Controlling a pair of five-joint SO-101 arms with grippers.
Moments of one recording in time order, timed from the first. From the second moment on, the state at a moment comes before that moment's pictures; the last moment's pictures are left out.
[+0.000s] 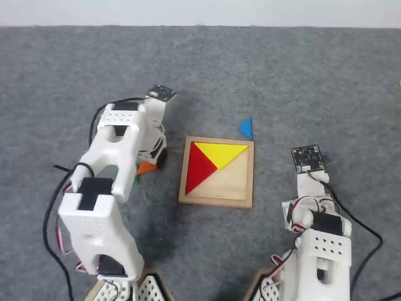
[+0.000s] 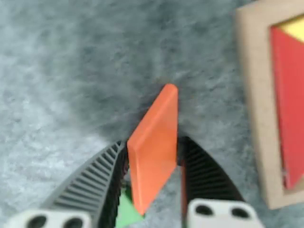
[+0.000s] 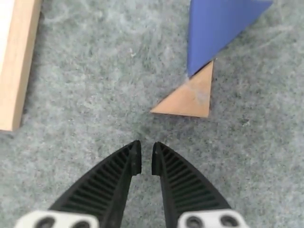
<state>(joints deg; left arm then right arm) -2.6 22.8 12.5 69.9 -17.6 8.3 -62.9 82.5 55.6 20.0</state>
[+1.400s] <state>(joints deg) 30.8 17.4 5.4 75.6 -10.1 14.4 -62.9 82.5 55.6 20.0</state>
